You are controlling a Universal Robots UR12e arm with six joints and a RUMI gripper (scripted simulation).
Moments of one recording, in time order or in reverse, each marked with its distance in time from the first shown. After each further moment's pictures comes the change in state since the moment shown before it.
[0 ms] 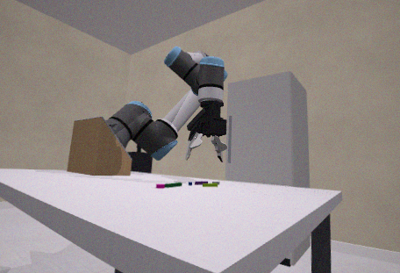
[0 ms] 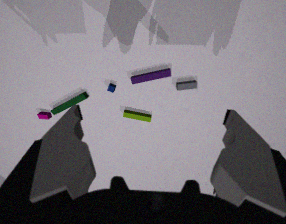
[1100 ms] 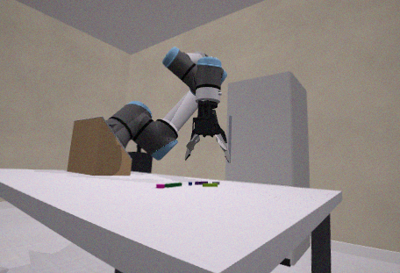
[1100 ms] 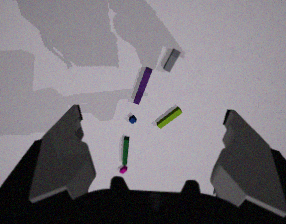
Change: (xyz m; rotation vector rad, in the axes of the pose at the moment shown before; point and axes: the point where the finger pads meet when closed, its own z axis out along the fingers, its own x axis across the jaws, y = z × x) arm 0.010 -0.003 0.000 0.005 0.004 0.992
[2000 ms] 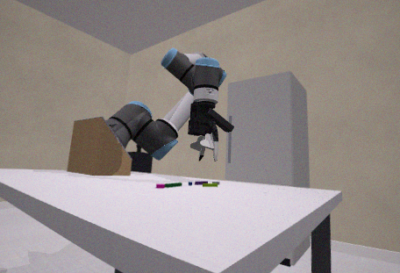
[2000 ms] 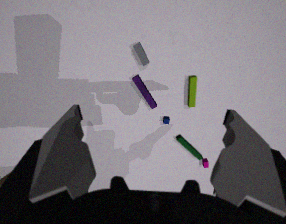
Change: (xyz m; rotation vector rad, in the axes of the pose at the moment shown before) arm 0.004 0.003 0.000 -0.001 0.000 0.912
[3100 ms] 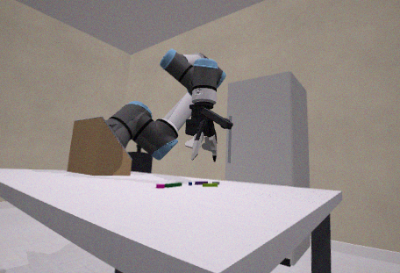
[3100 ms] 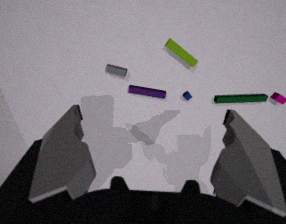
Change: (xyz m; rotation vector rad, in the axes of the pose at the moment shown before) arm 0.005 0.010 0.000 -0.002 0.005 0.852
